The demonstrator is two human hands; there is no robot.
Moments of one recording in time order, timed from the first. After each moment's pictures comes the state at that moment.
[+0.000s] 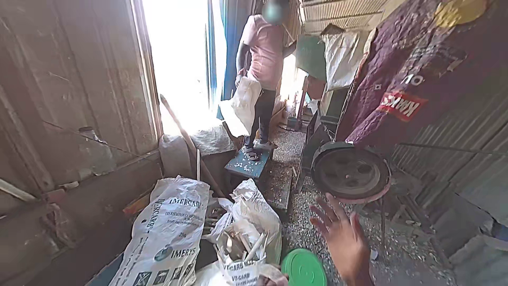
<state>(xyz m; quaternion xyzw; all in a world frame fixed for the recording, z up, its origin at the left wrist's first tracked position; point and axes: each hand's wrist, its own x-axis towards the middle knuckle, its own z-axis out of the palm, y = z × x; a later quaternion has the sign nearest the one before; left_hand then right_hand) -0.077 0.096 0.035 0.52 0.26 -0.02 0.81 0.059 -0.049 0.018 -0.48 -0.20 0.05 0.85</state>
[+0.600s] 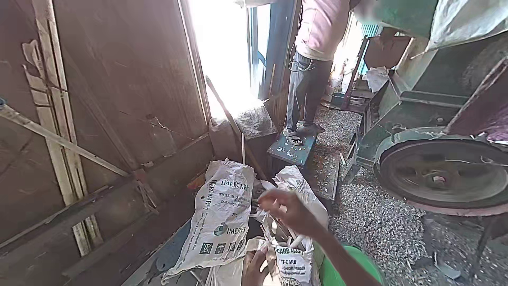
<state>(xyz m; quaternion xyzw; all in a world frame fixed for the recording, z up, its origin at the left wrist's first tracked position) -0.101 0.276 -0.082 0.39 0.41 0.24 0.79 0.070 0.243 0.029 -0.57 -0.55 0.21 0.57</state>
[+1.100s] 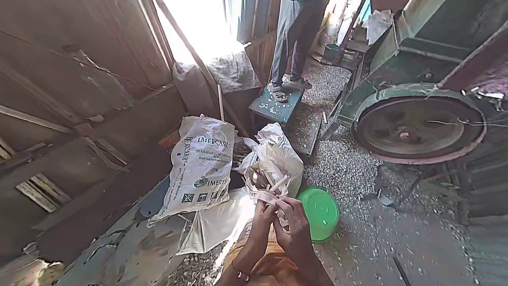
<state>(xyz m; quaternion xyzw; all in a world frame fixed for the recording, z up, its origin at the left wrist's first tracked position) -0.046 0.217 -0.095 0.46 0.33 0.13 0.81 0.004 0.121 -0.112 -0.80 -0.39 -0.13 0.43</state>
